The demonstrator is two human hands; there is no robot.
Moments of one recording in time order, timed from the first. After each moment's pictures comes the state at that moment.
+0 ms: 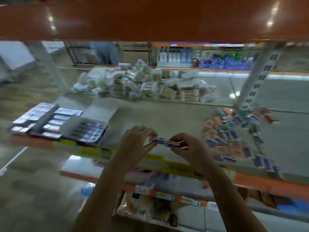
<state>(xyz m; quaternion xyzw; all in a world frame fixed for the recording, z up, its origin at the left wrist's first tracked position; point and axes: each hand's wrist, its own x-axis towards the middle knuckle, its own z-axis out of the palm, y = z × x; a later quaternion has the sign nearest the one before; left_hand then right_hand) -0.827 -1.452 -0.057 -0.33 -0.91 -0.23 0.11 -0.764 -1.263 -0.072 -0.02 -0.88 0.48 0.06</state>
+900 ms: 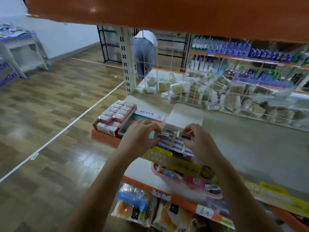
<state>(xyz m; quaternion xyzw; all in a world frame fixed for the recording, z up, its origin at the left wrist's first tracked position) -0.944 -1.736 -0.041 -0.27 -0.94 -0.21 0.08 -0.918 -1.527 -0.065 0.03 -0.94 0.32 0.08</state>
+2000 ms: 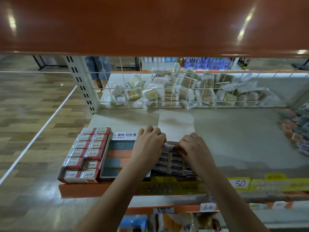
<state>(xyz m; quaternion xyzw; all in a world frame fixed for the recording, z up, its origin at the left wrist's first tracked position) -1.034 -1.683 -0.063 -0.42 -0.90 -0.09 0.05 -0.950 -1.538 -0.099 -0.06 -0.98 0.10 0.16</state>
